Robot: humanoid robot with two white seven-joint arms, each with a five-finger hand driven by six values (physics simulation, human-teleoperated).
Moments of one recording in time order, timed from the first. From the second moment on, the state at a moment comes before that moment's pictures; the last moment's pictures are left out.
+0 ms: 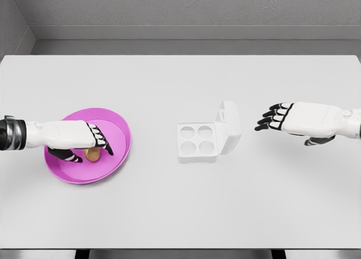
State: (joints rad) left arm -0.64 1.00 -0.87 -1.55 -0.30 -0.61 -0.54; right arm -0.44 -1.01 0.48 -1.71 0.42 -0.61 0.61
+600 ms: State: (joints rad) left arm -0.64 0.99 -0.87 -1.55 -0.31 -0.61 -0.56; right arm -0.45 -1.00 0.50 -1.69 0.44 -0.61 0.61
